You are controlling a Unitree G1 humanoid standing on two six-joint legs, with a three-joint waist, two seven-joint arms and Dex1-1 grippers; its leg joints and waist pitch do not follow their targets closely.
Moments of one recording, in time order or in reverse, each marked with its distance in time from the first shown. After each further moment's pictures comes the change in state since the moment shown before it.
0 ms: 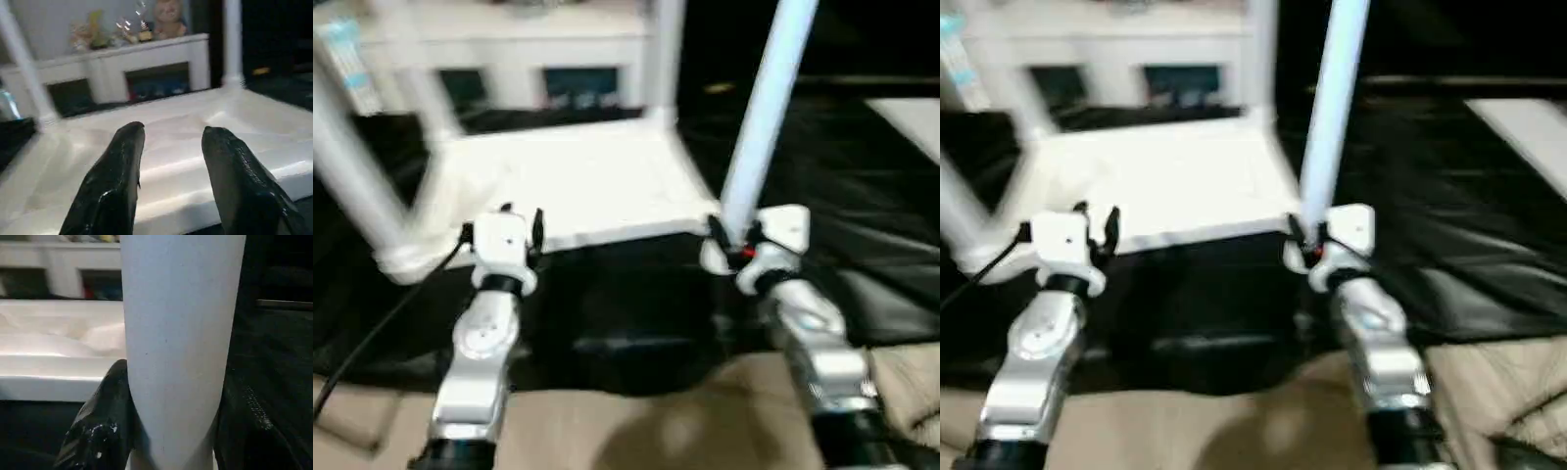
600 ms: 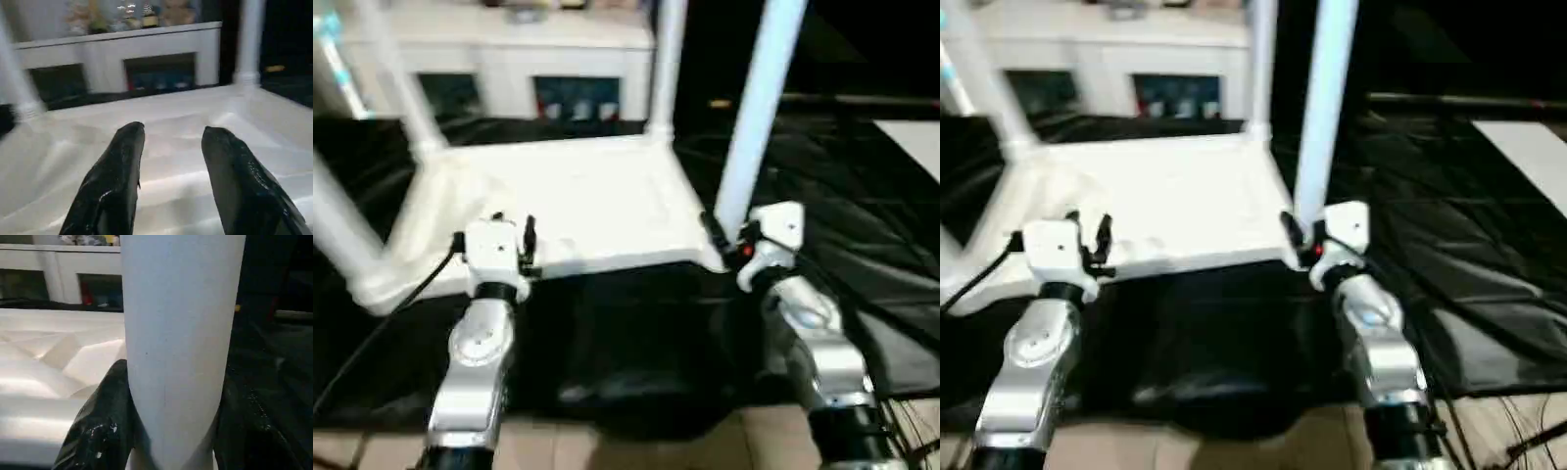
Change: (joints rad) left arm 0.029 0.003 -0.007 -0.005 -0.007 0.011 -0.002; right arm -0.018 -0.001 -0.019 0.025 0.006 -0.007 0.033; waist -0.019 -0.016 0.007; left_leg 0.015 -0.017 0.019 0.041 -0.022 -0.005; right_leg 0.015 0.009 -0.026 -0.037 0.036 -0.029
